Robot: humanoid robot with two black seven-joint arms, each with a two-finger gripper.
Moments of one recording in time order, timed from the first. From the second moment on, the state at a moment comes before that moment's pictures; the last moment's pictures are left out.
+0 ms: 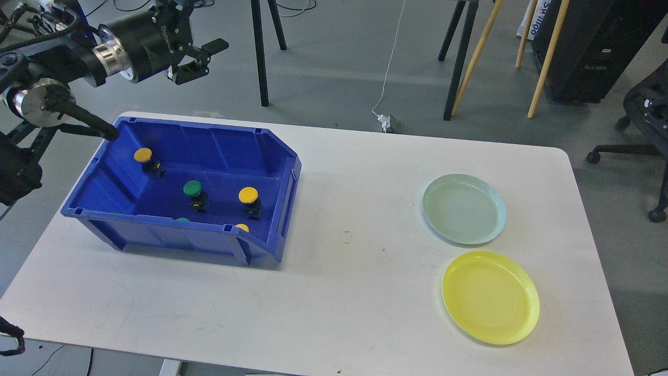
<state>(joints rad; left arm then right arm) -0.97 0.58 -0.81 -1.01 0.43 -0.49 0.13 0.97 -0.64 0.64 0.26 -0.13 0.49 0.03</state>
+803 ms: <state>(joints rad) -0.97 0.56 -0.87 -0.97 0.46 -0.49 -0.14 0.93 -0.64 0.53 0.31 -0.12 0.49 0.23</state>
